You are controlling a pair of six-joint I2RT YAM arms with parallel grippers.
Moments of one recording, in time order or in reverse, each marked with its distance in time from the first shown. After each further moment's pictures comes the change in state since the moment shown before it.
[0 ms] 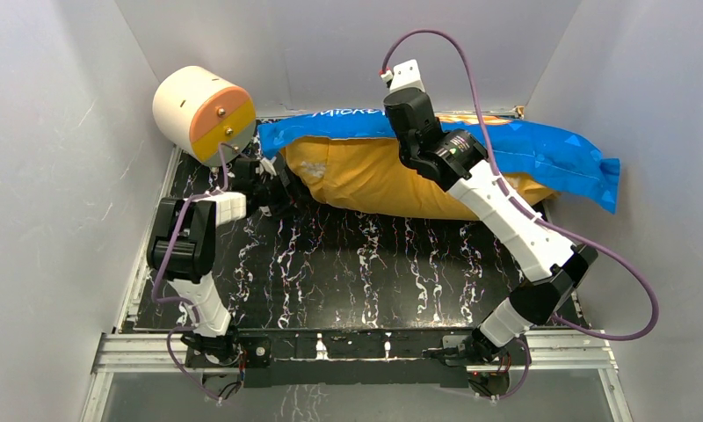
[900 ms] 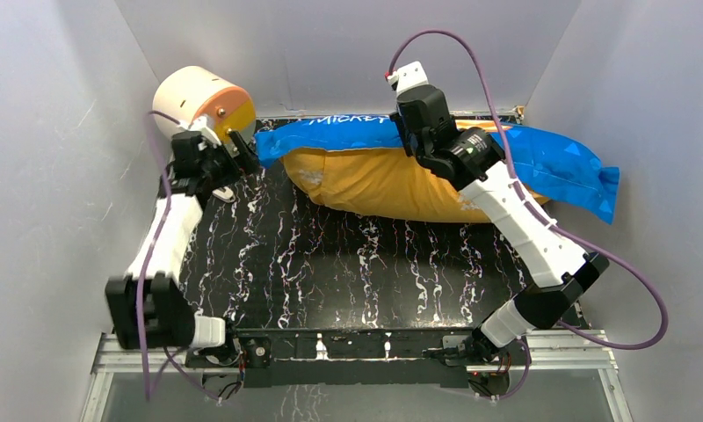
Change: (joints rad) left arm 0.176 -0.357 0.195 -0.407 -0.319 0.275; right arm -0.020 -0.036 0.026 -0.093 -0.173 0.026
